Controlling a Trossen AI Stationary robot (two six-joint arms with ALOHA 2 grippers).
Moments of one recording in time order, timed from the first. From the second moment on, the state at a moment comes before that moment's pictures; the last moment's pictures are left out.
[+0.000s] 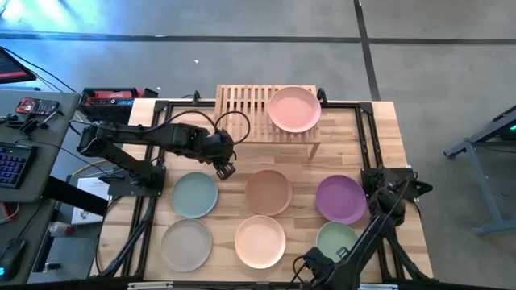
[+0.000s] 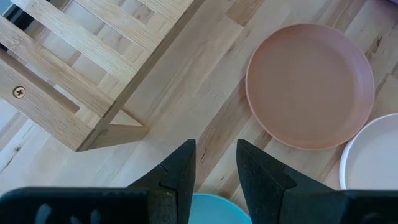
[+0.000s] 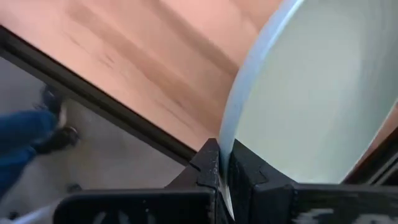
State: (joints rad) left arm -0.02 1.43 1.34 -1.07 -0.27 -0.59; right arm 0.89 2.27 2.15 -1.57 -0.01 1.77
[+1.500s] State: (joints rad) left arm -0.03 1.43 1.34 -1.07 -0.27 -0.56; right arm 0.18 1.82 2.15 -1.57 0.64 0.55
